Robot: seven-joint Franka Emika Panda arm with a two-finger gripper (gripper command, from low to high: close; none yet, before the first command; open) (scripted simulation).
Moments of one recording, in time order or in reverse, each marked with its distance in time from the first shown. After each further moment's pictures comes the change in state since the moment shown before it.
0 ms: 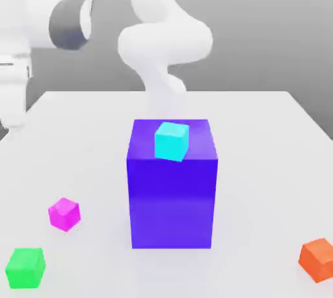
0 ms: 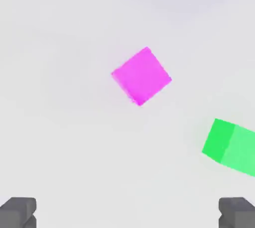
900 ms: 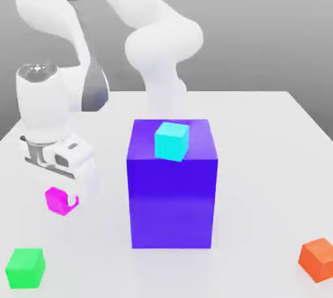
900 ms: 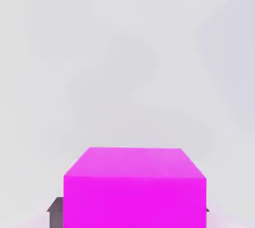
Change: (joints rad) arm 0.410 -0.056 -0.346 0.035 -0.267 -0.034 -0.220
